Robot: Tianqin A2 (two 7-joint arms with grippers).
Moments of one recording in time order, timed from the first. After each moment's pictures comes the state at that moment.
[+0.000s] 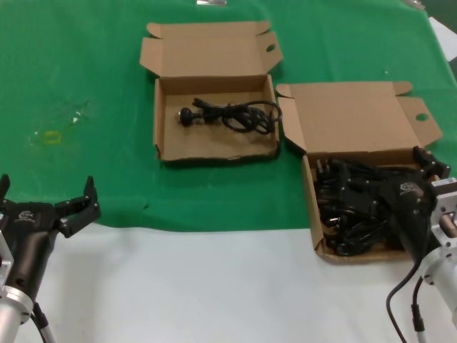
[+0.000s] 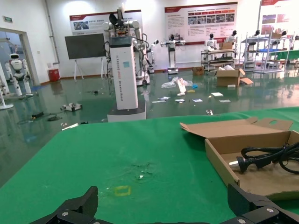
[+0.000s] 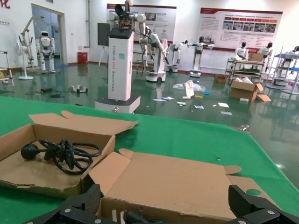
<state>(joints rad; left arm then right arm) 0.00 -0.30 1.60 -1.60 -1.80 0.00 0.00 0.05 0.29 -1.62 1.55 1.80 -0.02 -0.03</state>
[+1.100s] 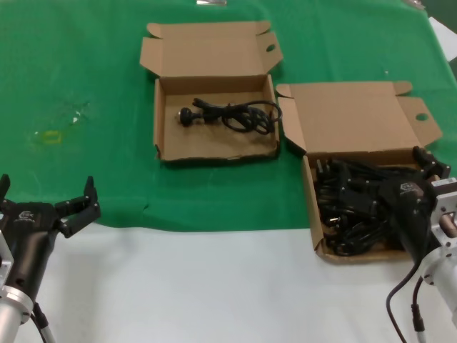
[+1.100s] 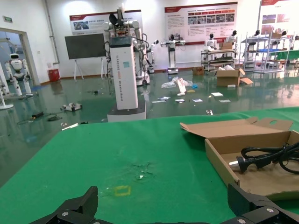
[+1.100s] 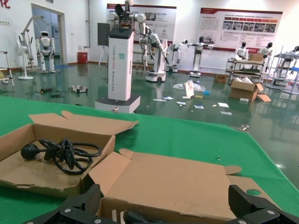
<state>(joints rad) 0.00 -0.30 1.60 -1.60 -1.80 0.00 0.00 0.05 0.29 -1.62 1.55 1.80 -0.02 -0.03</state>
